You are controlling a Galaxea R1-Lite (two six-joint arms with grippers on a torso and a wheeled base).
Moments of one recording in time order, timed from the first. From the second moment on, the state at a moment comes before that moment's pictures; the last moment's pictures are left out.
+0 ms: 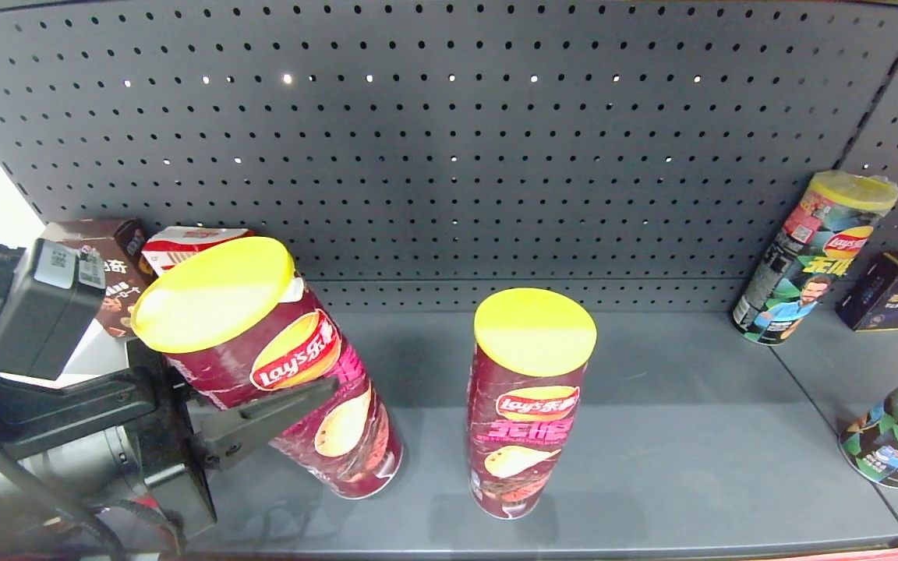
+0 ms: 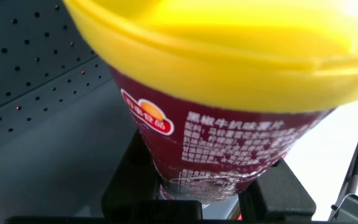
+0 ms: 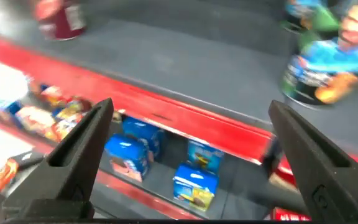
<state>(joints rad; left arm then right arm) -0.46 1.21 -0.46 -0.71 -0.42 0.06 0.44 0.00 -0.02 -0.02 0.08 -0.12</state>
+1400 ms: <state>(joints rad) -0.48 1.24 -0.52 -0.70 -0.47 0.06 0.42 0.00 0.00 -0.01 -0.03 -0.01</state>
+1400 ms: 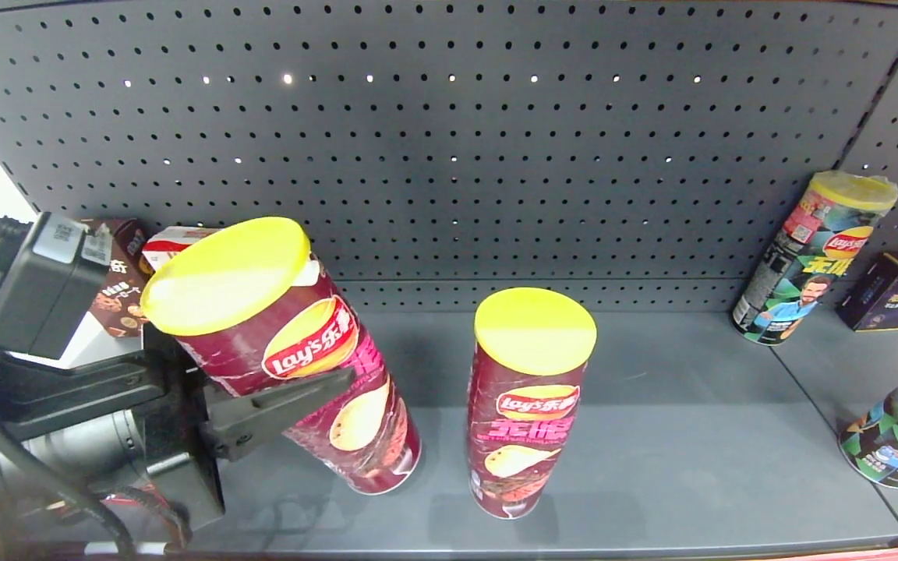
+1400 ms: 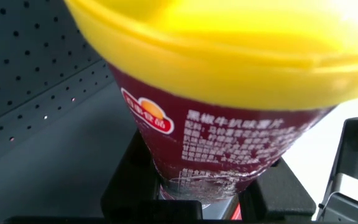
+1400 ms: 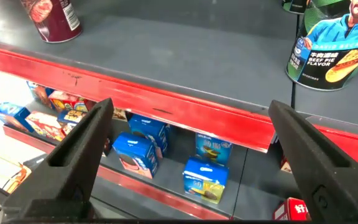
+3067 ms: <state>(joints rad) -0.48 1.70 -1.22 -0.20 -0.50 0.25 0.42 0.00 0.00 -0.01 -0.03 -0.01</state>
